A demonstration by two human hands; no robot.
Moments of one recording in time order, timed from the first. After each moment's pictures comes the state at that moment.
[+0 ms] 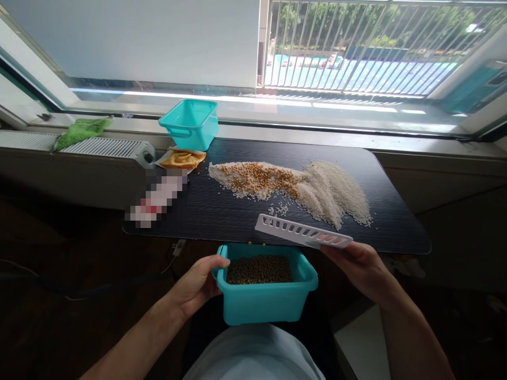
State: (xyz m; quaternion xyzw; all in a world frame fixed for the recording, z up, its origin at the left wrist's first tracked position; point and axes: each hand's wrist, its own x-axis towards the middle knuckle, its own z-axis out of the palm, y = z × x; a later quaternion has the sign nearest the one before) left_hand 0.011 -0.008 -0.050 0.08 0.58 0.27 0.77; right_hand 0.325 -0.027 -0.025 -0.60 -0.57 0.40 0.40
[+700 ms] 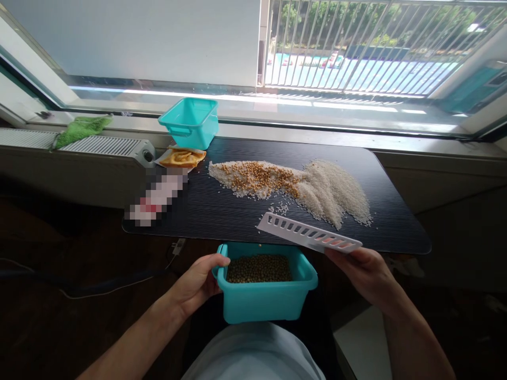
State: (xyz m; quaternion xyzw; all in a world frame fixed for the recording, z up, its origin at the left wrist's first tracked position) left_hand 0.013 -0.007 -0.048 0.09 0.58 0.28 0.77; right_hand 0.327 -0.036 -0.024 -0.61 -0.56 0.39 0.42
